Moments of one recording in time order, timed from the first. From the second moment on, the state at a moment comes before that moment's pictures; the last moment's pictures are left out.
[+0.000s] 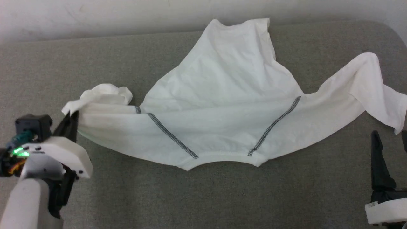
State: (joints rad) left arm -0.20 0.35 0.03 0.05 -0.28 -0.03 0.22; right arm 0.17 -0.05 -0.22 -0.39 0.17 0.13 0.04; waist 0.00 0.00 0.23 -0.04
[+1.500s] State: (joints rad) left arm 0.17 0.12 0.06 -0.31 -0.26 0.02 -0.26; right arm 0.19 -0.05 -0.16 -0.29 0.20 0.13 0.02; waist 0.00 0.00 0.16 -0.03
